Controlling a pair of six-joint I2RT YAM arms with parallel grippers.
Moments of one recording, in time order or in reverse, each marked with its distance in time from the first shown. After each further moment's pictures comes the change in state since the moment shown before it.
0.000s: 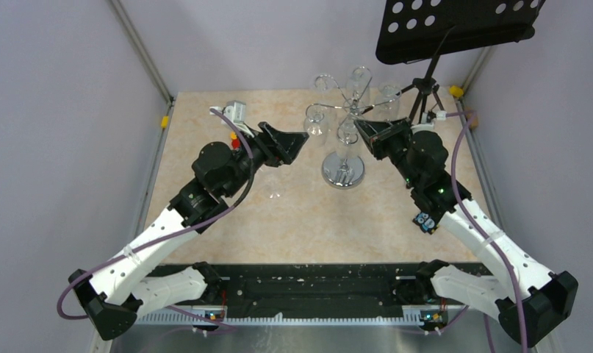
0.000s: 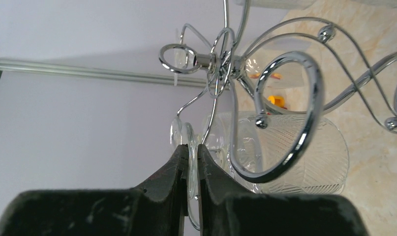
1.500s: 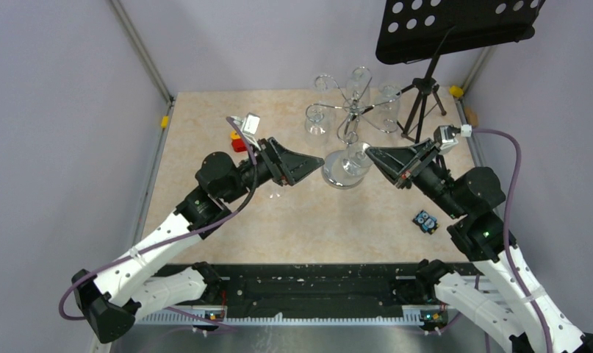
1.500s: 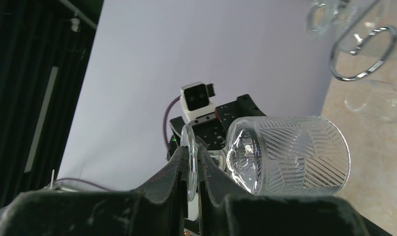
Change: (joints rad) left arm 0.002 -0.030 -0.145 0.210 0.381 -0.316; right arm 0.000 -0.358 -0.048 -0.012 -0.409 0.068
